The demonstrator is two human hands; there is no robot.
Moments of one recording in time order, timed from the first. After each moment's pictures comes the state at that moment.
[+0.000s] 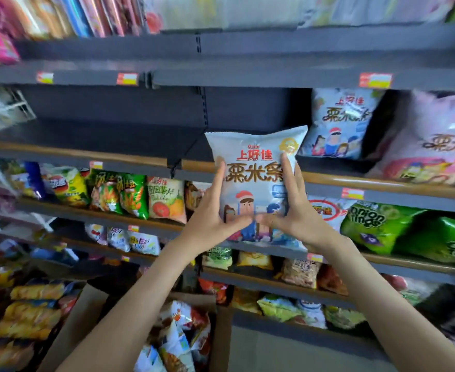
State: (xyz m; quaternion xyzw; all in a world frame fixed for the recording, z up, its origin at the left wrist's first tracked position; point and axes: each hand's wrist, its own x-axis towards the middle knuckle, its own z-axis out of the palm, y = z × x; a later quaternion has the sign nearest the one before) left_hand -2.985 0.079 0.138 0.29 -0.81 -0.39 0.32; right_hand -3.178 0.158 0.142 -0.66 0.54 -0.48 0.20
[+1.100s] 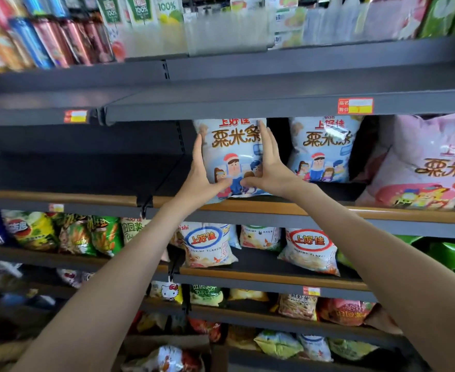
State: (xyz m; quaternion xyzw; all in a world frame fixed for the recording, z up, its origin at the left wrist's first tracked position) left_hand -3.088 -0.058 0.188 0.29 -0.79 -0.40 0.36; right_hand -3.273 0.012 0.189 -0.64 0.61 -0.45 0.13
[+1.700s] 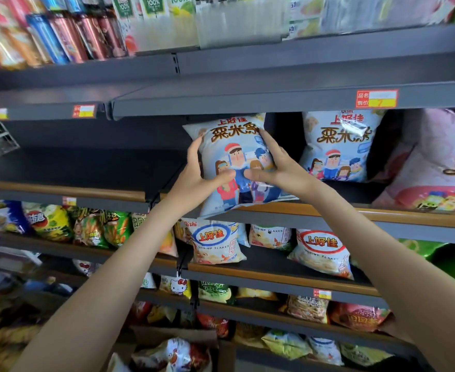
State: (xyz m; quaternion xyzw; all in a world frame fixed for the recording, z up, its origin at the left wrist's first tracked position) left_hand -3.064 -0.048 0.202 0.34 -0.78 -0.40 0.34; right_hand -3.276 0.018 0.194 -0.61 0.57 -0.47 0.28
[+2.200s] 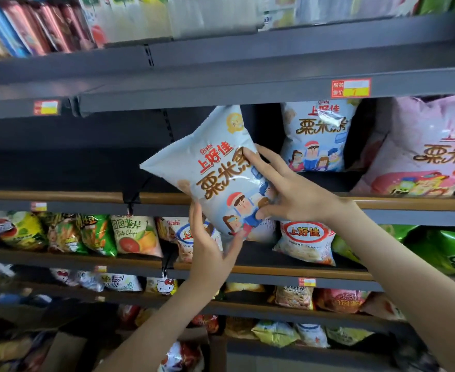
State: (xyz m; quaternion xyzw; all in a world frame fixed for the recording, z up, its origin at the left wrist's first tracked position) left_hand -3.085 0.039 0.085 0.24 -0.75 -0.31 0.53; right_hand -3.294 0.082 0.178 -0.79 0.54 -0.29 0.03
